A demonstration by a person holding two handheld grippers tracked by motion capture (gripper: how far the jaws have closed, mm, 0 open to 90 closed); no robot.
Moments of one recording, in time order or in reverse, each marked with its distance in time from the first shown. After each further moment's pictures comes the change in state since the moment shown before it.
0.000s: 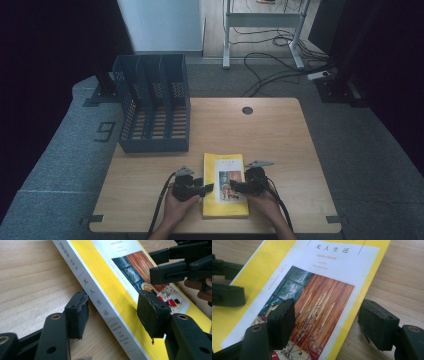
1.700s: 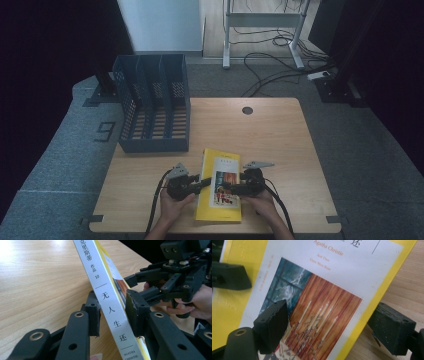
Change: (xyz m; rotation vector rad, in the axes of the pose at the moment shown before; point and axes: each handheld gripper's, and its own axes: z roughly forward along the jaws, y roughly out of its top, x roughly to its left) left arm -0.016 0.011 -0.033 -0.168 -0.074 0.149; right arm 0.006 0.000 0.001 -0.083 0.207 0.011
